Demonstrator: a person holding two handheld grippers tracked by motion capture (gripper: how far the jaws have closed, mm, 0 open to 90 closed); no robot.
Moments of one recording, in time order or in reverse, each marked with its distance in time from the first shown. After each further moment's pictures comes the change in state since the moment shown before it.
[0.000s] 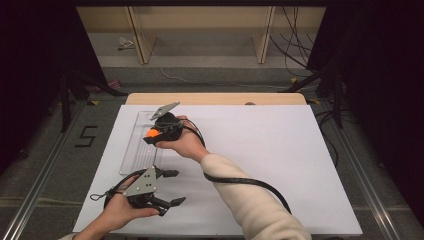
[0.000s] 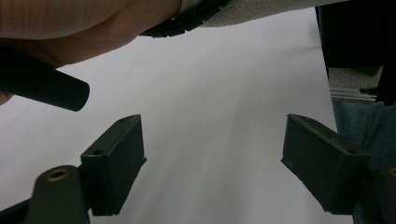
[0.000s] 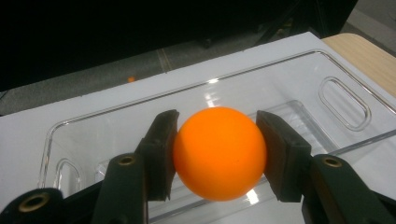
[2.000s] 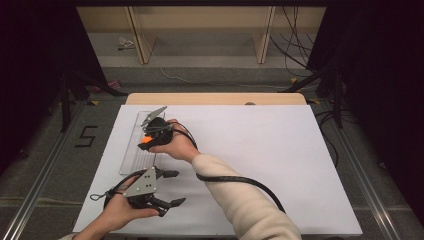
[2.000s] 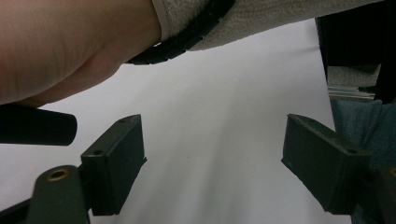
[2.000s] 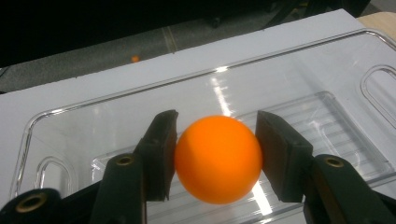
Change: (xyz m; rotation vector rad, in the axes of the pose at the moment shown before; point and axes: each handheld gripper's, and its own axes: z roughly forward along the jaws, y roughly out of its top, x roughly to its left) left arm -0.001 0.000 0.000 0.005 -0.005 0.012; right arm 0.006 0.000 0.033 0.090 0.025 -0.030
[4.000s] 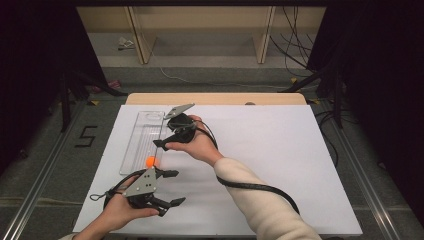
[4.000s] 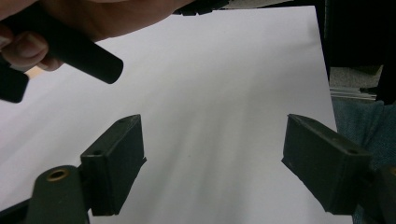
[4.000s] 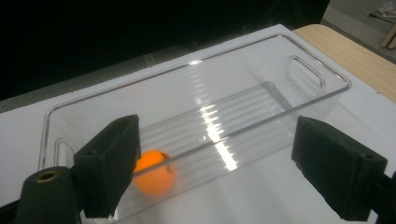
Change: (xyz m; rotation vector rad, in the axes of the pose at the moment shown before) left arm 0.000 -0.001 0.000 -0.001 0.006 -0.010; right arm -0.010 -0.026 -0.062 -0.117 -0.080 0.081
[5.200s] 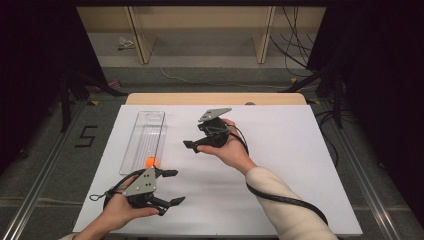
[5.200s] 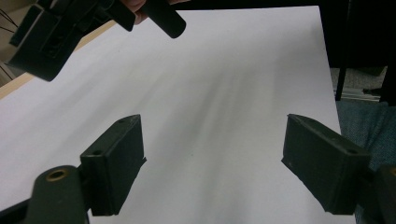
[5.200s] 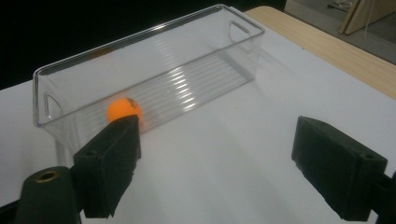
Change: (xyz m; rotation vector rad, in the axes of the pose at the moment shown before) left arm 0.001 -0.001 0.000 0.000 0.013 -0.007; right arm -0.021 -0.048 -0.074 -0.020 -0.091 0.073
